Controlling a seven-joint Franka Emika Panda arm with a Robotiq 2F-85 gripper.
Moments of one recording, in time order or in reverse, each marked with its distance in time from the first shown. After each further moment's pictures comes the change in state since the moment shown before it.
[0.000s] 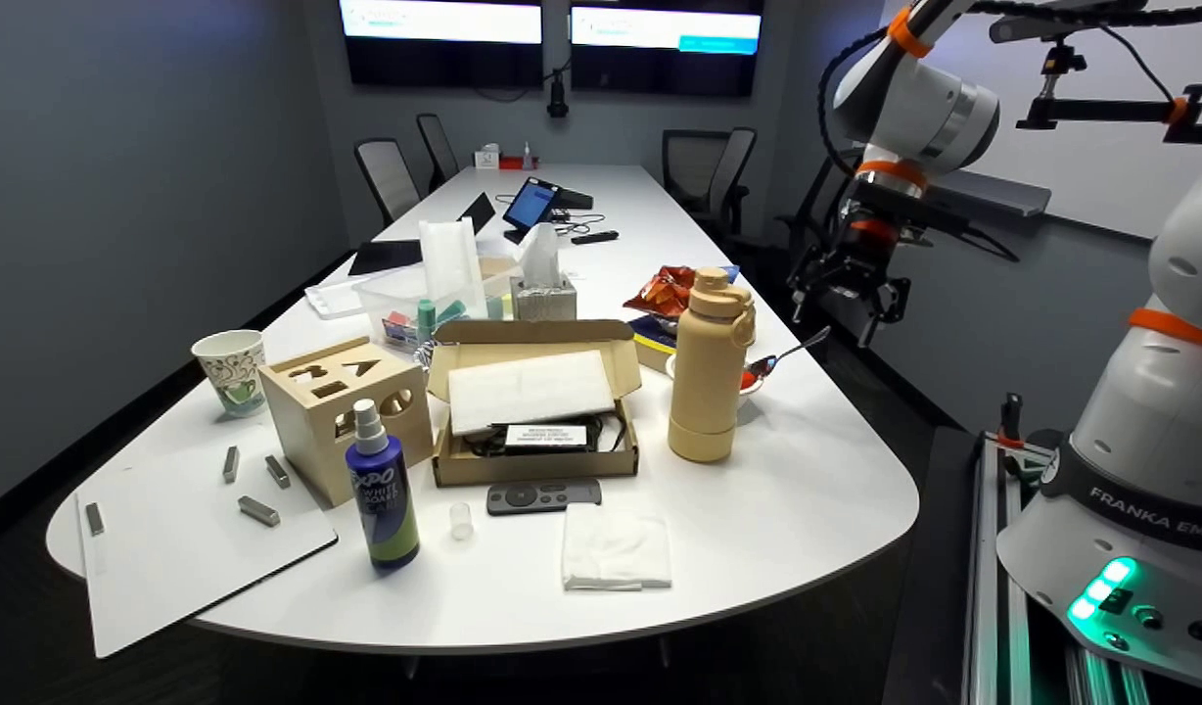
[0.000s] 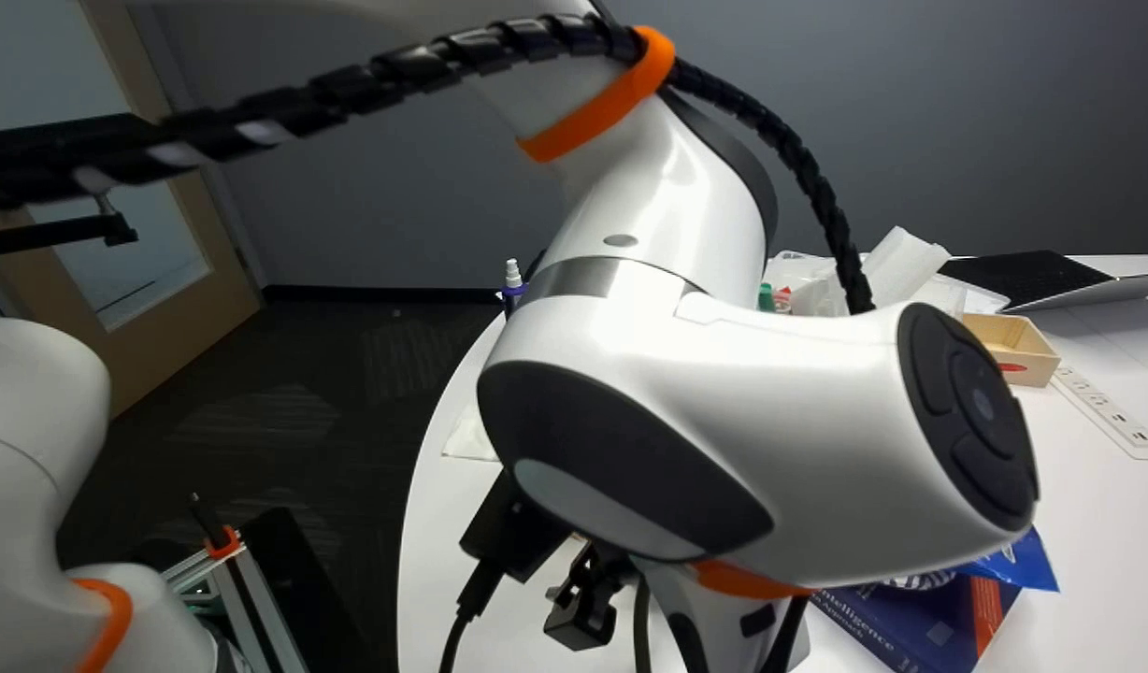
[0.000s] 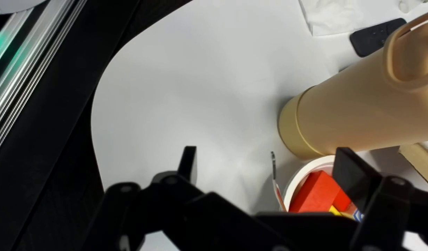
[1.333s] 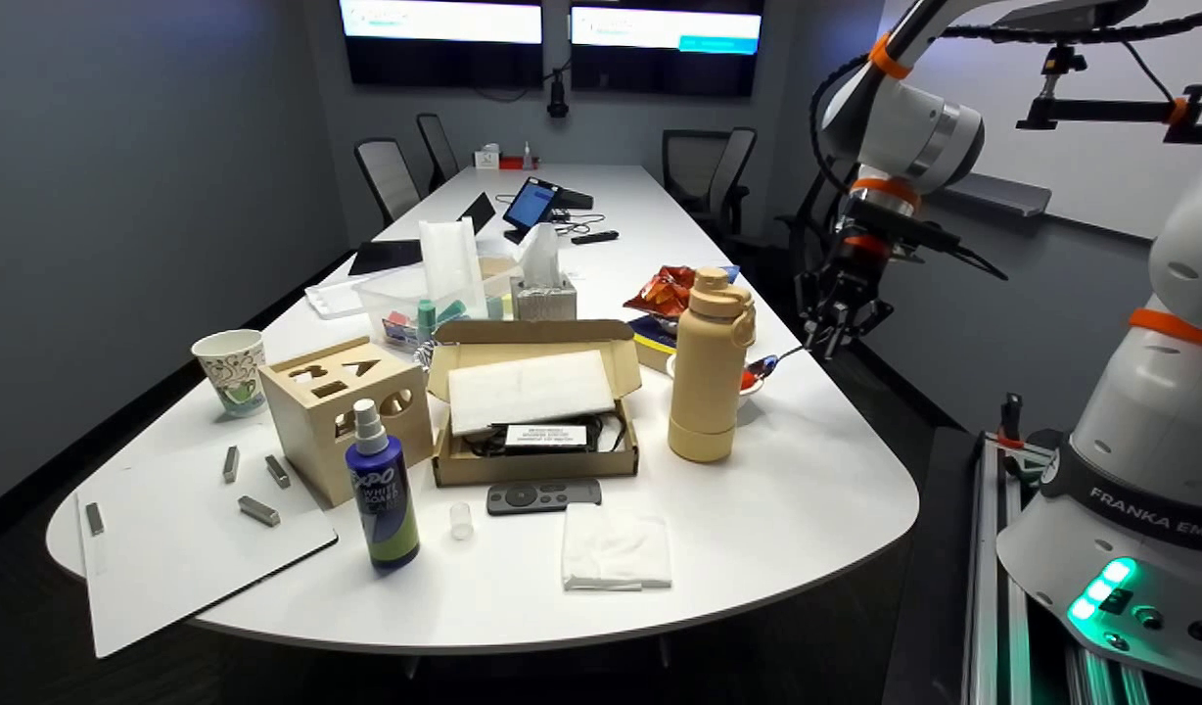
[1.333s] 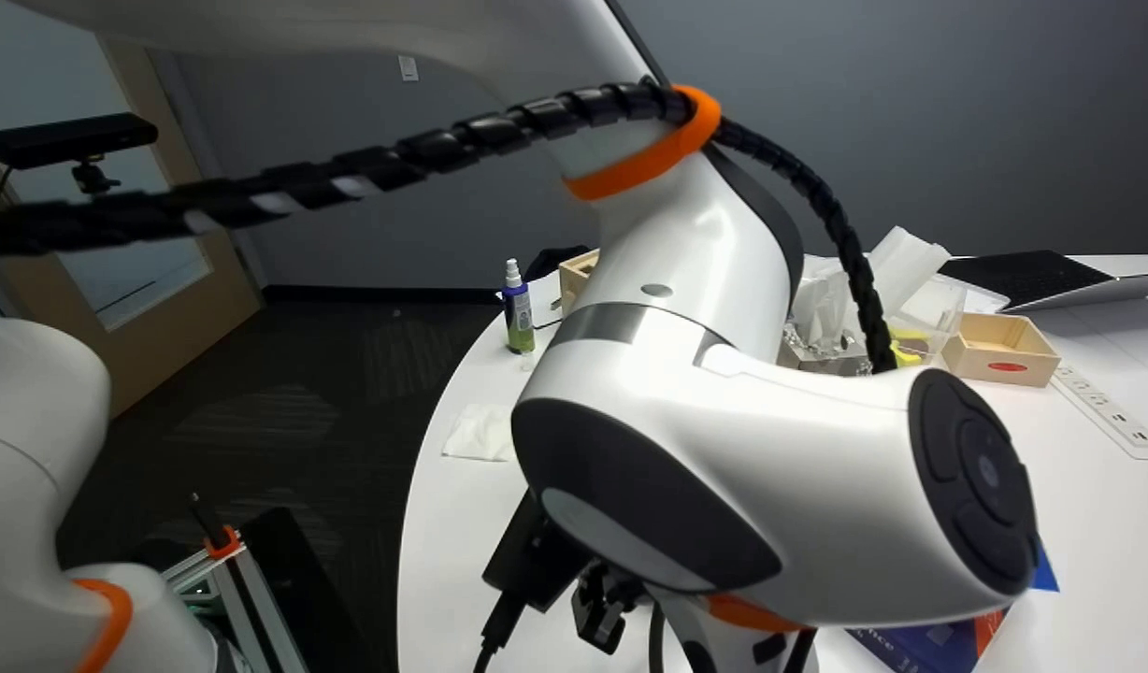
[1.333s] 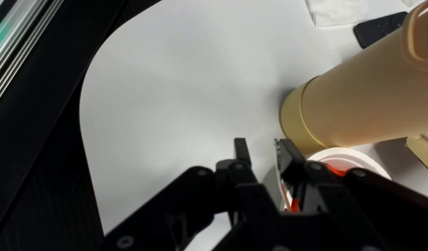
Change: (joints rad) arm 0.000 0.089 0.001 0.024 0.066 0.034 -0.089
